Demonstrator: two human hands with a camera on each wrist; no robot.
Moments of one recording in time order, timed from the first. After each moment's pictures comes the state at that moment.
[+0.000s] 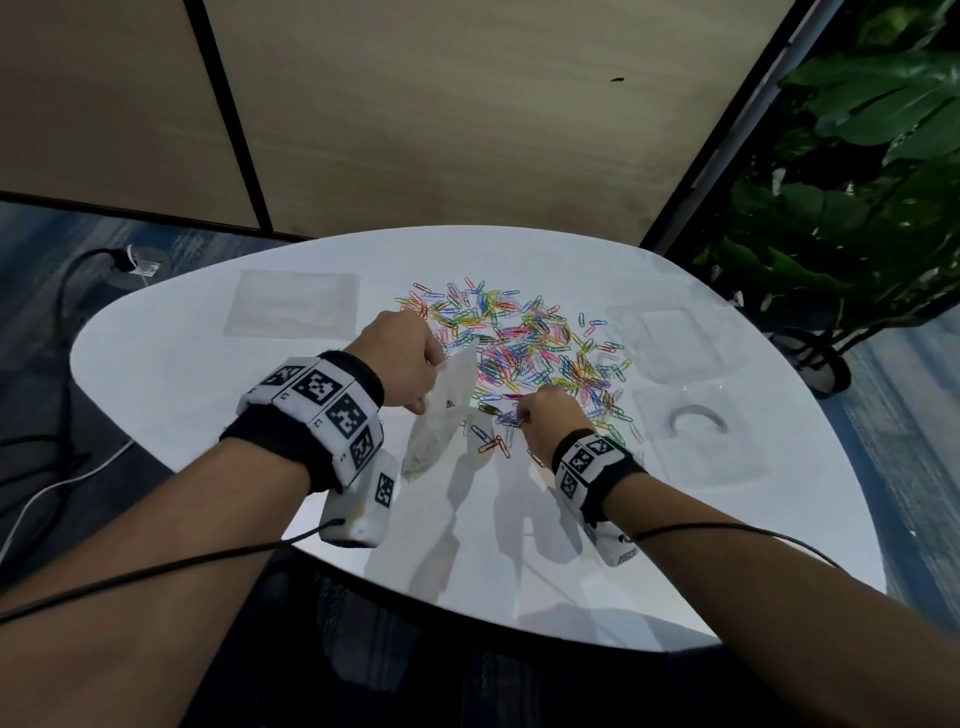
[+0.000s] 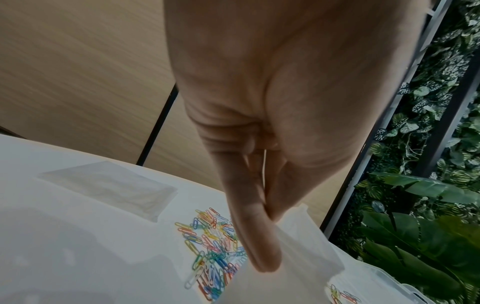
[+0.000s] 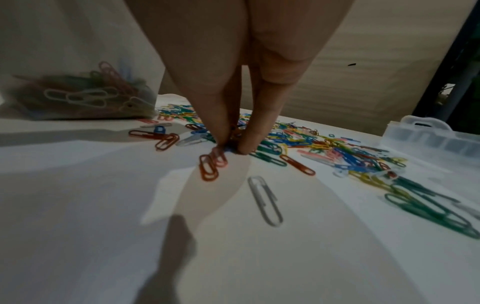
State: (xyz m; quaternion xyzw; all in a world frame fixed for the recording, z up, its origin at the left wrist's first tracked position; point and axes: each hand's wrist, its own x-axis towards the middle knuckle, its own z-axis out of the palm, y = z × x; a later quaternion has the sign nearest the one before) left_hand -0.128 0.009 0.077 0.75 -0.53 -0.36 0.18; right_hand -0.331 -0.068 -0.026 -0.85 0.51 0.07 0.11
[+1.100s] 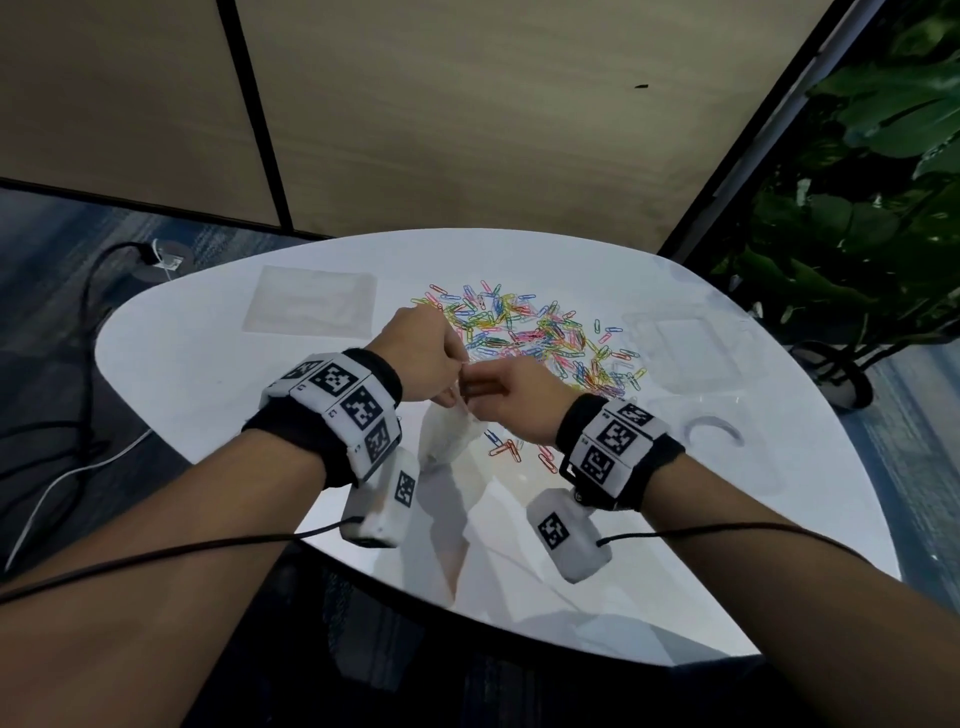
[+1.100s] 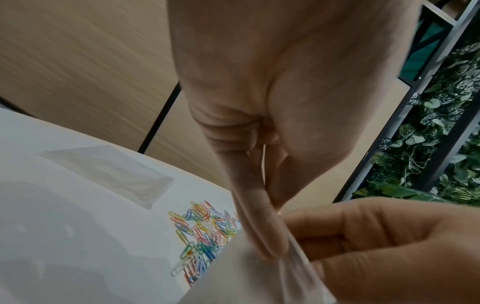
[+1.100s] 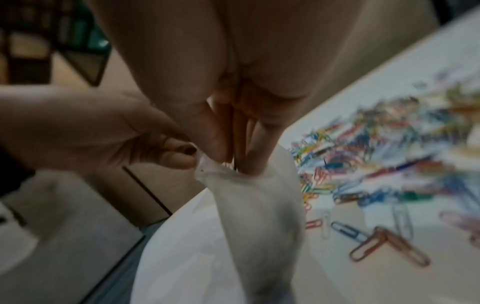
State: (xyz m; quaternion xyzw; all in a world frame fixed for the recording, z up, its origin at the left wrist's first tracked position) left_hand -0.133 0.009 0.083 0.74 -0.51 -0.37 0.23; right_hand -0.284 -0.038 0.055 -0.74 0.42 -0.07 0.52
